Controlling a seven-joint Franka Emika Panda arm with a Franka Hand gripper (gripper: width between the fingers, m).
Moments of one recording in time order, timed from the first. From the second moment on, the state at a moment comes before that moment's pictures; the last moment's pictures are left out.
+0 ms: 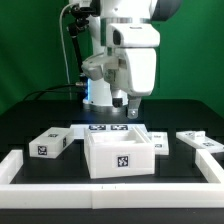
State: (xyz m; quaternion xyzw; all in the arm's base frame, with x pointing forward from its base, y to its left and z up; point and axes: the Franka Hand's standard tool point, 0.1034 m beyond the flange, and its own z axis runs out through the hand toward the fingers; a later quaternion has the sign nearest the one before) arm 0.487 0.001 0.096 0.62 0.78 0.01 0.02
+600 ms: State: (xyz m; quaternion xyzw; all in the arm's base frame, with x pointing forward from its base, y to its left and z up) arm 0.457 -0.004 0.075 0.63 0.78 0.00 0.00
